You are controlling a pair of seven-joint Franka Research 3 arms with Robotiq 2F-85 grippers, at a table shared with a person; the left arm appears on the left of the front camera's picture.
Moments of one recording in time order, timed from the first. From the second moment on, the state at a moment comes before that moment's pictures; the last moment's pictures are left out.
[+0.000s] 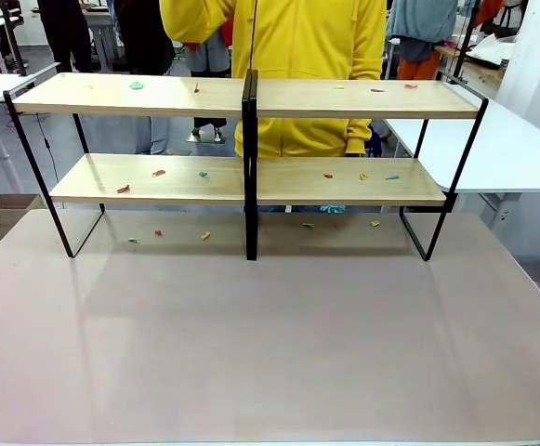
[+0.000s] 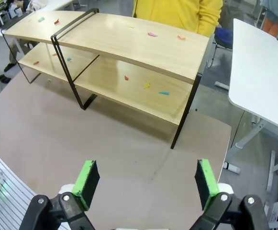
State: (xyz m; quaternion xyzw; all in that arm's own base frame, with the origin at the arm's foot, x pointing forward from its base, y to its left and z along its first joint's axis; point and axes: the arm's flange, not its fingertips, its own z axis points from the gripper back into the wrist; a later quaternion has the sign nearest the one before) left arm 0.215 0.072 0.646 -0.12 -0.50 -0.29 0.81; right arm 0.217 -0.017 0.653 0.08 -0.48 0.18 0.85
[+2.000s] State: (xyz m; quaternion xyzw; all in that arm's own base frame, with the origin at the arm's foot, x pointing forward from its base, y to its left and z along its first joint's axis) left arm 0.399 -0.028 0.696 -0.60 -0.28 -0.28 0.70; right arm 0.217 -0.016 0.653 0.08 -0.48 0.19 0.85
